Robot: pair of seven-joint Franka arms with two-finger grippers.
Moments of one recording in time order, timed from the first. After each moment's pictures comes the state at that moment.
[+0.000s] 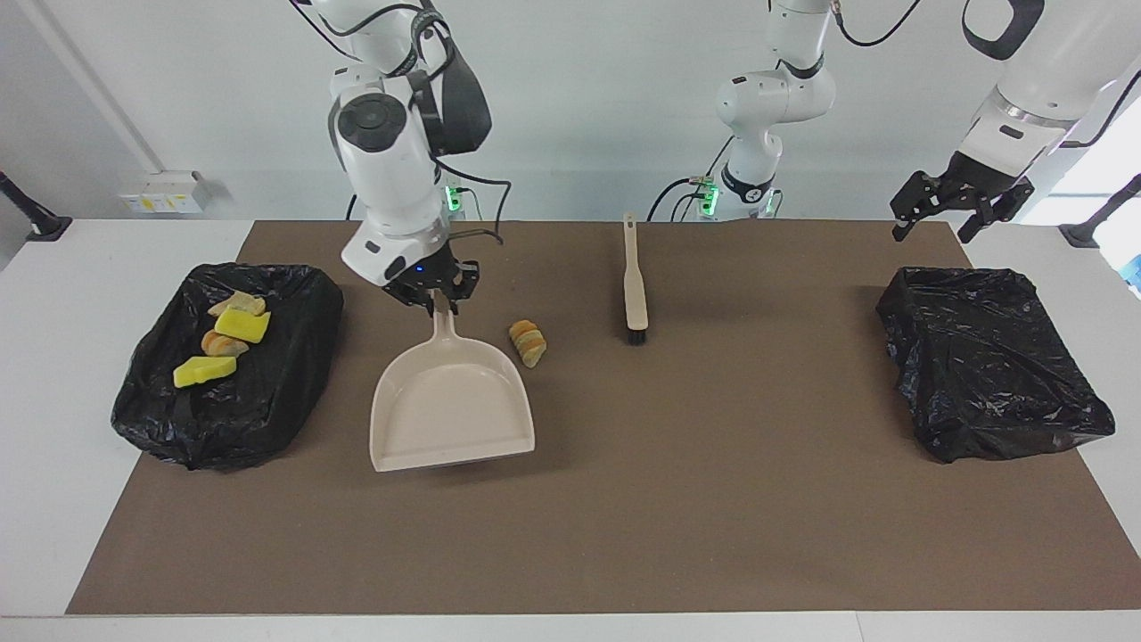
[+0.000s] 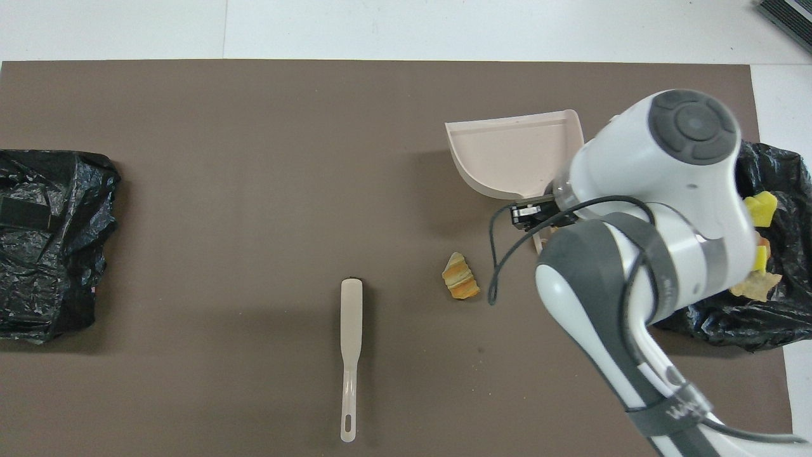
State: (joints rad) left arm 0.10 -0.07 -0.07 -1.63 -0.03 1.58 0.12; right arm 0.09 0.18 0.25 -1.71 0.00 1.86 0.27
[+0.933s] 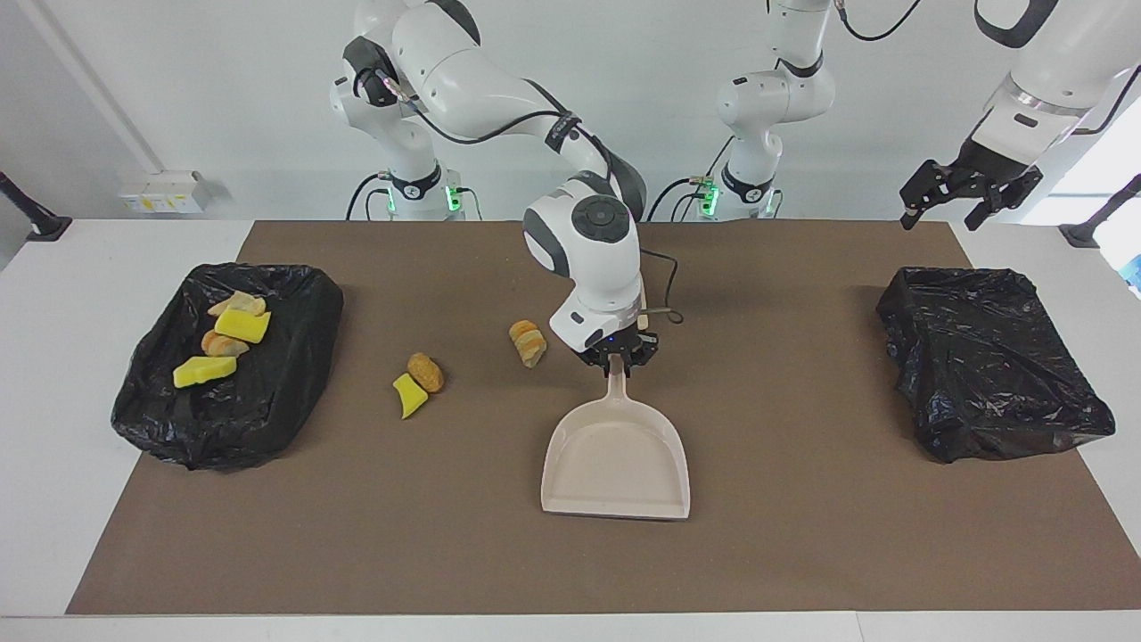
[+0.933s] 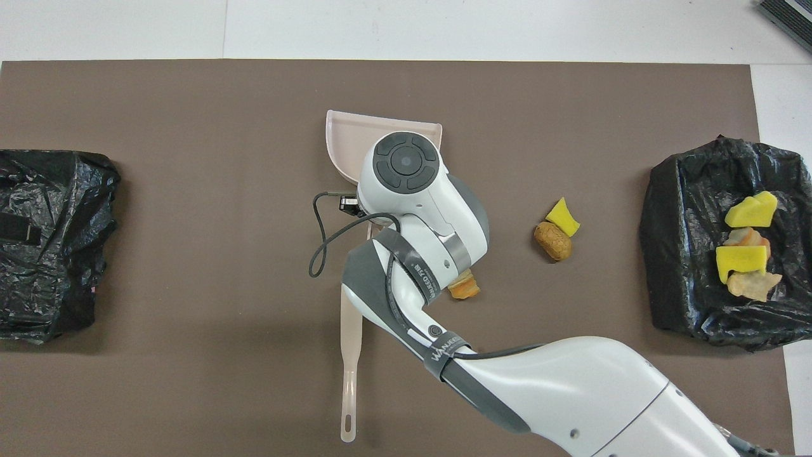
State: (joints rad) left arm 0.15 -0.09 -0.07 -1.64 -0.03 1.56 0.13; right arm 0.42 0.64 0.24 -1.35 -0.07 2.08 0.74
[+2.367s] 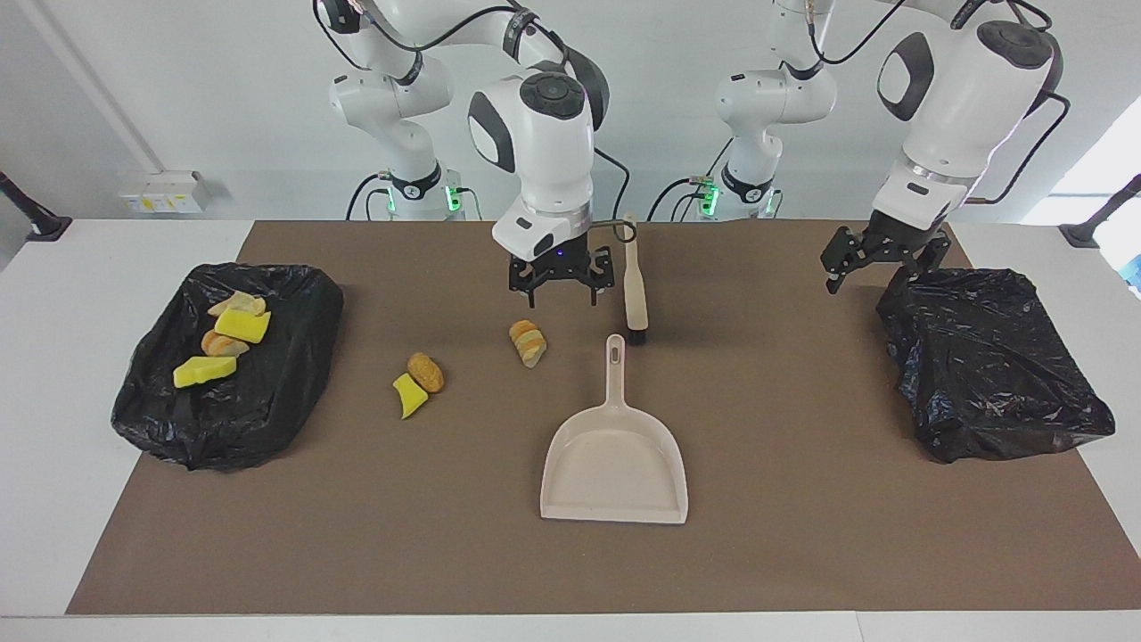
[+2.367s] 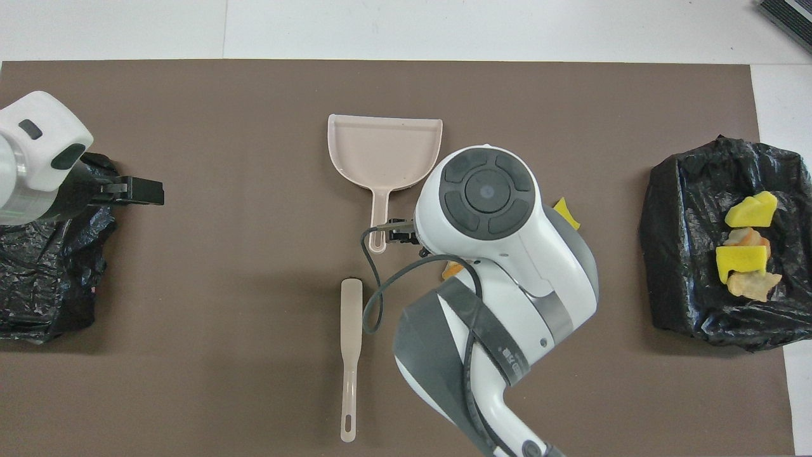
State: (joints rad) left arm -0.03 -0.03 -0.10 -1.82 -0.05 1.93 -0.05; right arm 0.35 0.20 0.25 -1.66 -0.08 1.91 0.59
